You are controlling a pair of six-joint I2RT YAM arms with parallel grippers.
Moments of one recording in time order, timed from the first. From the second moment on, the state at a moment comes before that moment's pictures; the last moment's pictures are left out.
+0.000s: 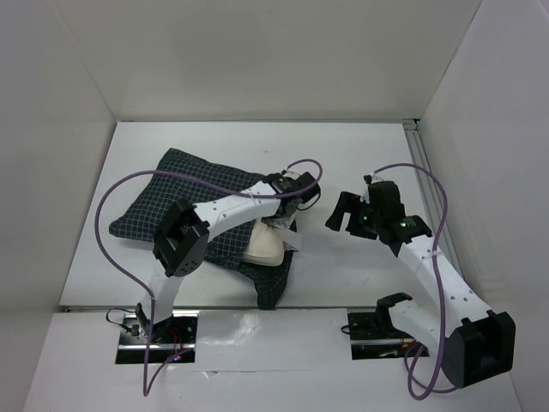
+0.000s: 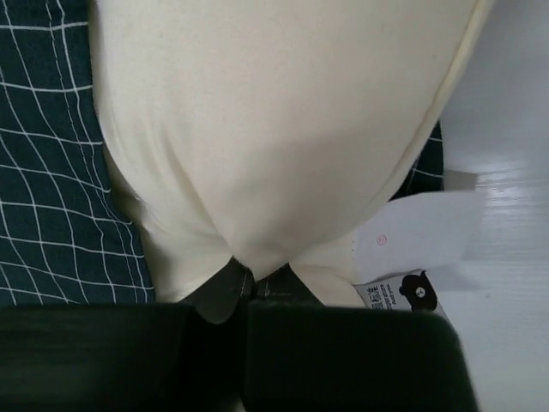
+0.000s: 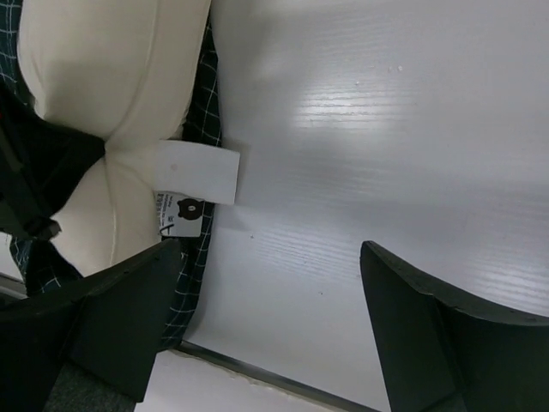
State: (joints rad) left arm -0.91 2.07 1.75 -1.05 -0.47 -0.62; right arm 0.25 0.96 0.74 -0.57 -0.16 0.50
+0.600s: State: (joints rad) left arm -0.60 1.55 1.74 -1.03 -0.08 -0.53; right arm 0.48 1.14 0.73 -0.24 -0.29 0.65
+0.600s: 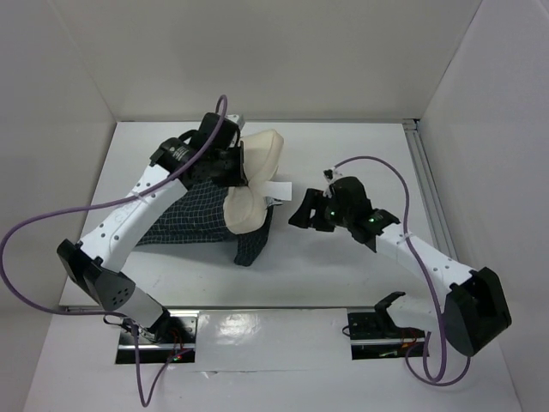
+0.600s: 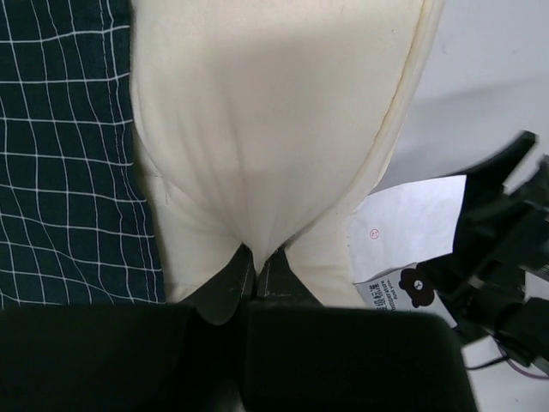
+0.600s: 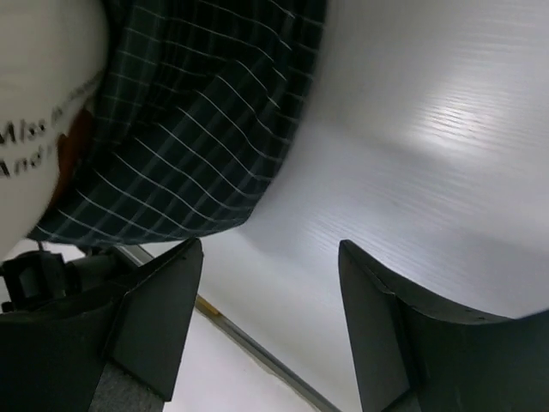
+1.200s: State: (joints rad) left arm -0.48 1.47 1.70 -1.02 0.13 -0.50; right arm 0.70 1.56 0.88 0.26 -0.11 0.86
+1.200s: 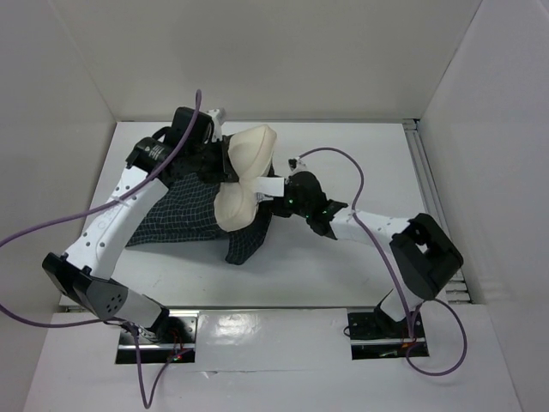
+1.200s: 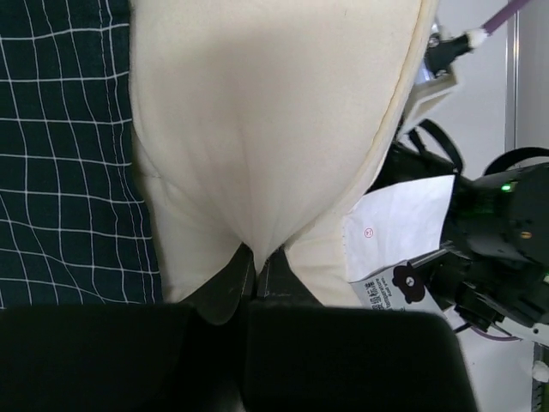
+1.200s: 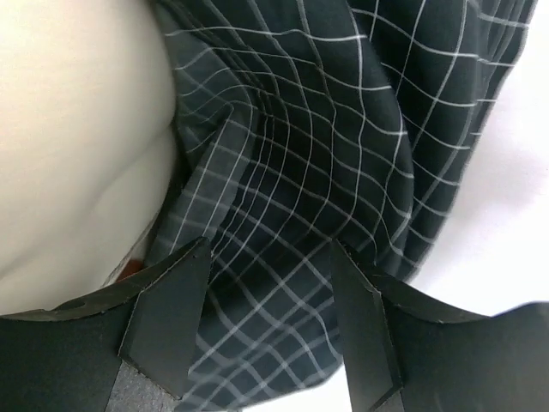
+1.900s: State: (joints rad) left arm -0.39 1.41 1.66 -0.98 0.19 -0.51; right arm 0.73 1.97 1.20 0.31 0.15 0.96
